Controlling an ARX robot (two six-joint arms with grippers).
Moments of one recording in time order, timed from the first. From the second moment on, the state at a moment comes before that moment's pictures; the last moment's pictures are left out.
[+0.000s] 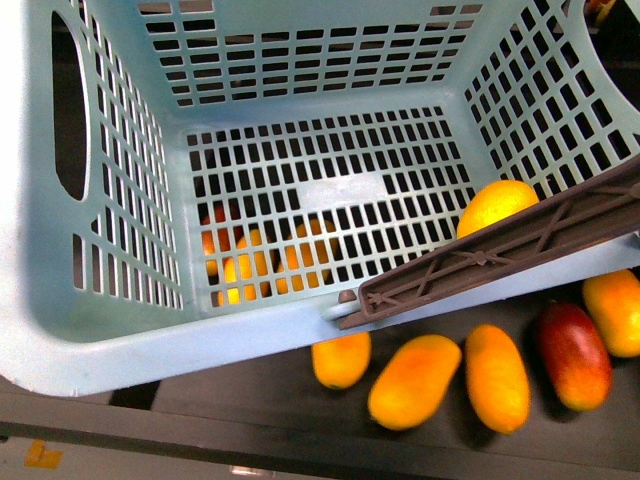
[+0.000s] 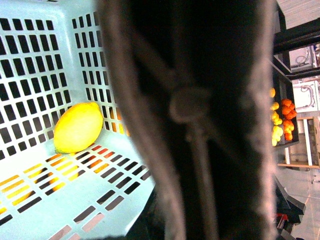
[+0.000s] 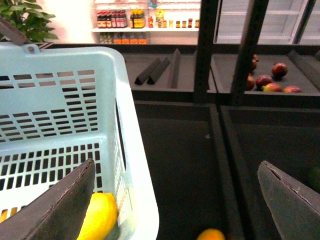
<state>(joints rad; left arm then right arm) -0.69 1.62 1.22 -0.11 0.26 -0.89 0.00 0.70 0.10 0.59 0.00 -0.01</state>
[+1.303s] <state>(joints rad) -0.69 1.62 1.22 -0.11 0.25 -0.89 -0.56 1.48 0.50 0.22 -0.05 0.53</state>
